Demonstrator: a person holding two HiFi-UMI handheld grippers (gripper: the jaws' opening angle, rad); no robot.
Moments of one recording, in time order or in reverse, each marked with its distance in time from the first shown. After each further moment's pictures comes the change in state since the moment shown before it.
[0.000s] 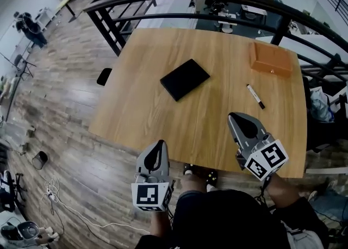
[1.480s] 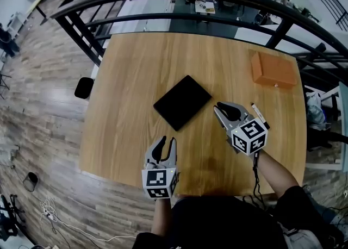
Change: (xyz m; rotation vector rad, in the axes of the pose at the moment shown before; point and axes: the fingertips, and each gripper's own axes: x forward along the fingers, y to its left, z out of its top) left arm 0.205 0.075 -0.077 -0.131 0.250 -0.144; right arm 0.193 -0.142 -0.092 -0.034 0.333 -0.114
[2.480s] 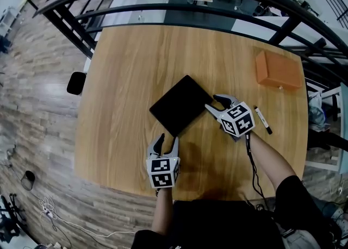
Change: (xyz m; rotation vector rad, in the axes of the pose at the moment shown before) left arm 0.074 0.026 -0.058 -0.087 0.231 0.023; right arm 0.092 -0.054 -0.077 -0.015 0.321 0.029
